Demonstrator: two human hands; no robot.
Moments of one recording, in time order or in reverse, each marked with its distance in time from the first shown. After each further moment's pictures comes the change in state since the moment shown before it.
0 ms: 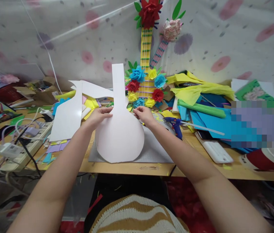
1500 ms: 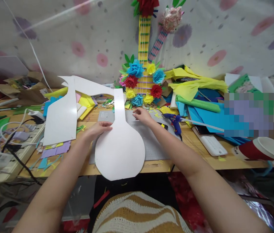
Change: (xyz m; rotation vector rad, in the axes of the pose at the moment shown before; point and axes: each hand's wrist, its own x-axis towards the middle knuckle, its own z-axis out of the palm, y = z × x) left_hand -0.011 -0.045 -0.003 -0.002 -0.164 -0.385; right_hand 0.022 0.043 0.001 -0.336 -0.048 0.013
